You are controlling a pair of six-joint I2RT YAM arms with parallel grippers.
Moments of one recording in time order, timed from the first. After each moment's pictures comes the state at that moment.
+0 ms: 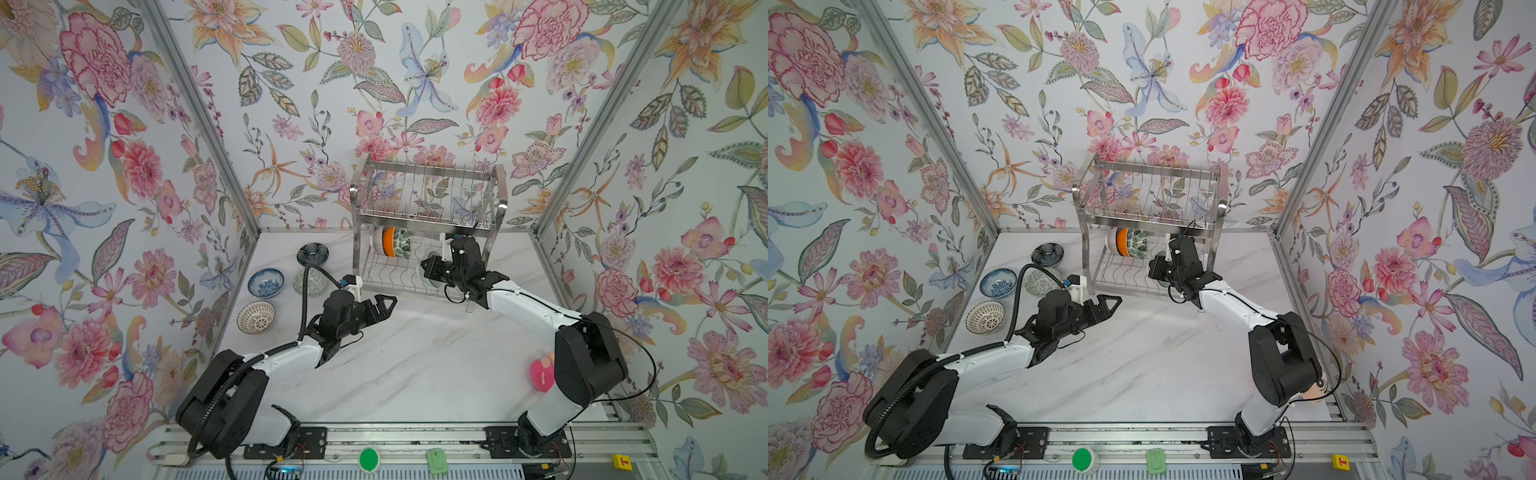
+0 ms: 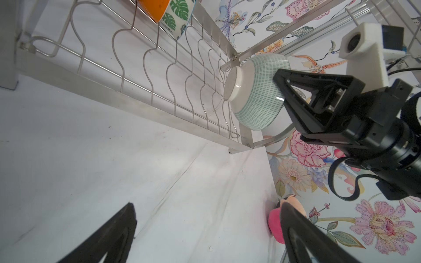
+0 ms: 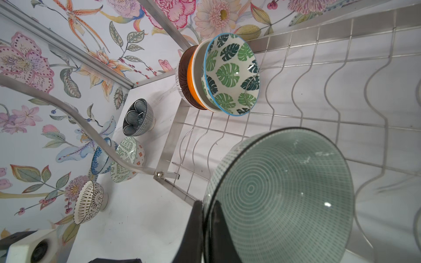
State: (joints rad) left arm -0.57 1.41 0.61 0.42 0.24 -0.90; right arm 0.48 1.69 1.20 -0.04 -0.17 0.62
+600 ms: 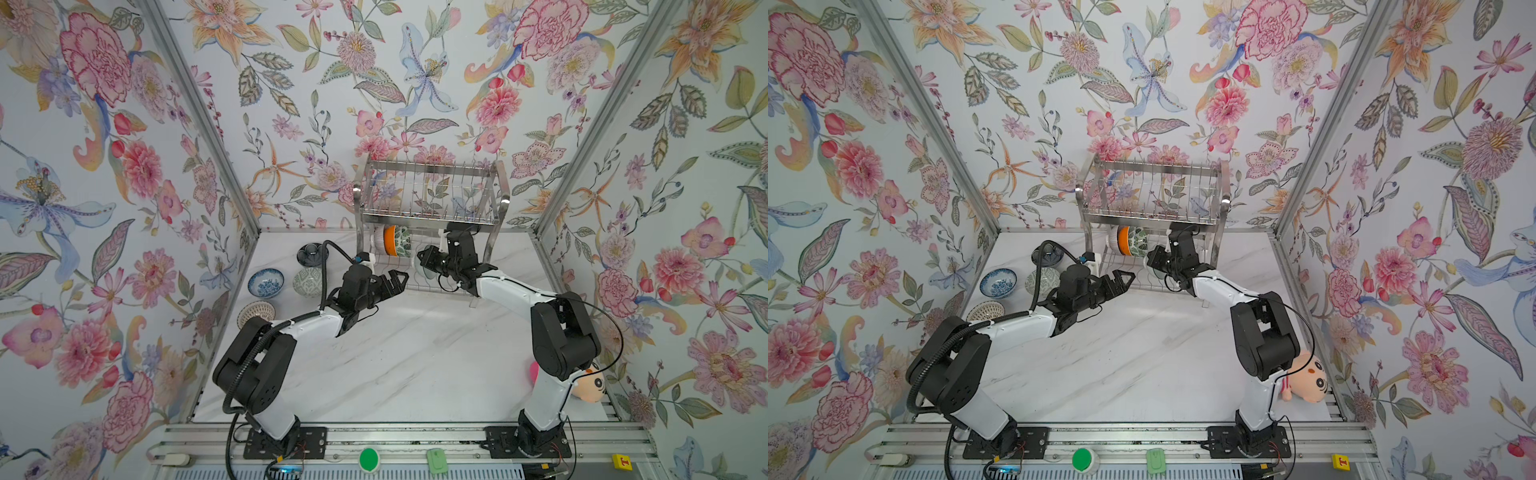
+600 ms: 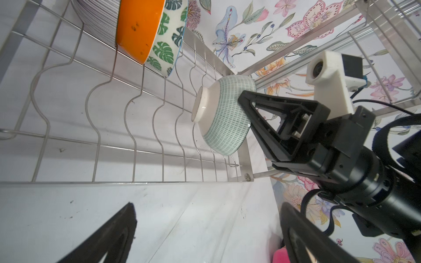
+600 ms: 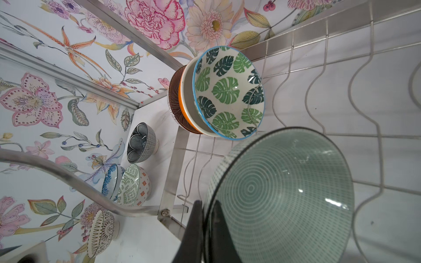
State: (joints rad) left arm -0.57 1.67 0.92 0.35 0.20 -0.88; right arm 0.43 1.87 1.31 0.09 -0.22 0.73
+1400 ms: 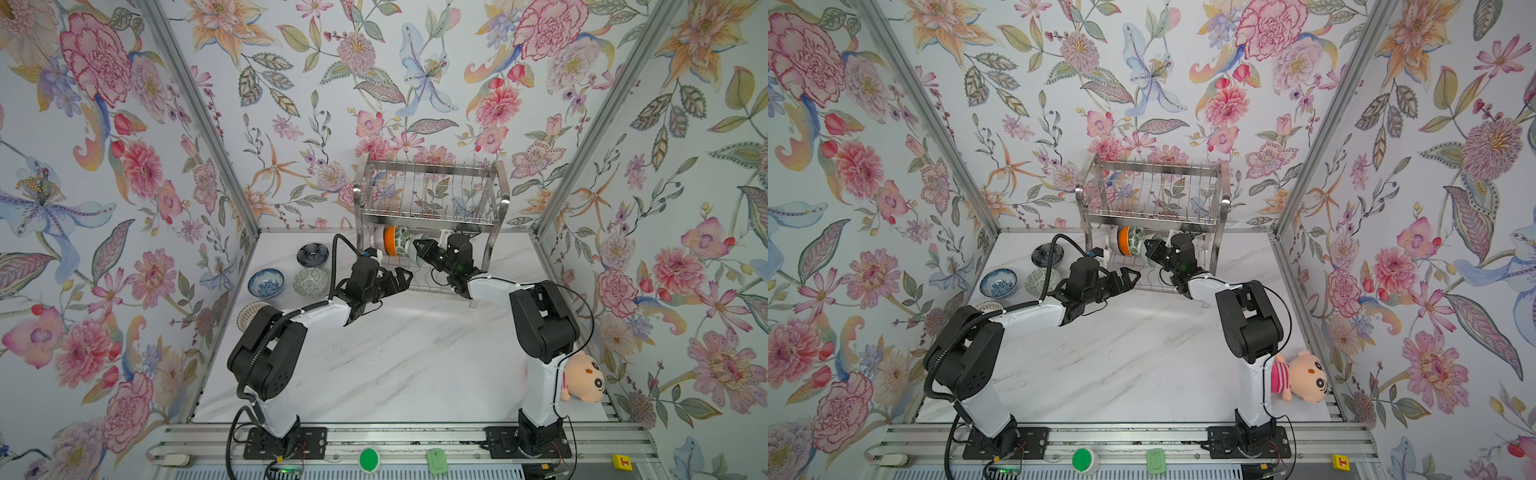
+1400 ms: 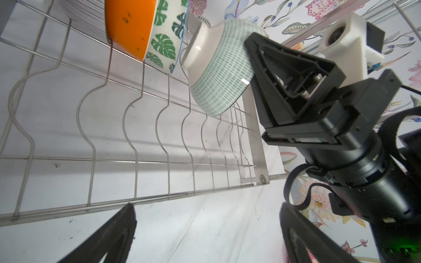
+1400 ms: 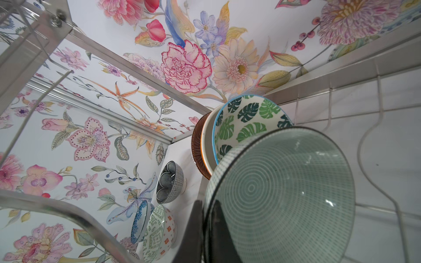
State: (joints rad) left arm -0.56 1.75 1.04 0.25 0.21 -0.80; right arm 0.41 2.04 1.30 0.55 -0.26 0.89
